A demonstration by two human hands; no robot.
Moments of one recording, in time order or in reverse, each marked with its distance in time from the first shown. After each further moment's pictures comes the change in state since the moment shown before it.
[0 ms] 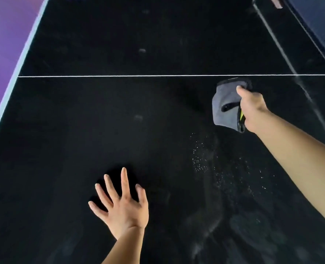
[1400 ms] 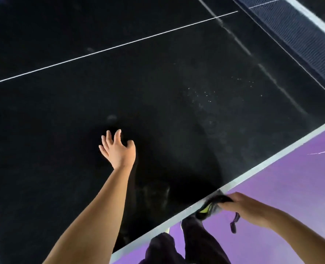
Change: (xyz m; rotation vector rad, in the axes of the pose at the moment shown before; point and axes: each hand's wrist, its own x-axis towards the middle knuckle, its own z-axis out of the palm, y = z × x) left_hand -0.018 -0.027 -0.030 -0.240 -0.174 0.361; right_hand -0.393 0.288 -0.144 -0.349 -0.684 0.317
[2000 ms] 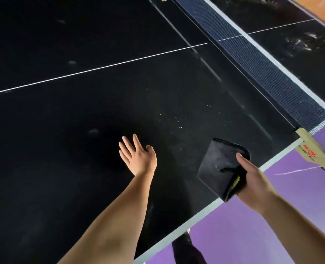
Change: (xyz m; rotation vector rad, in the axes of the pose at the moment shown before) left_hand -0.031 0.150 0.101 0.030 -0.119 0.088; right_hand -0.020 -0.048 -0.137 1.198 0.548 -0.153
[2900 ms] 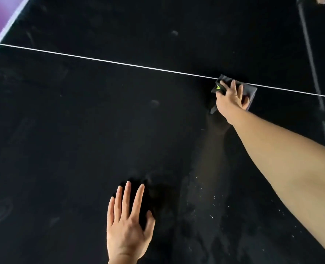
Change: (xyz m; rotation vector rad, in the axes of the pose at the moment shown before) left_hand 0.014 0.001 0.044 0.275 0.365 -0.135; right_hand 0.418 -0.135 0.396 -1.537 -0.269 -0.687
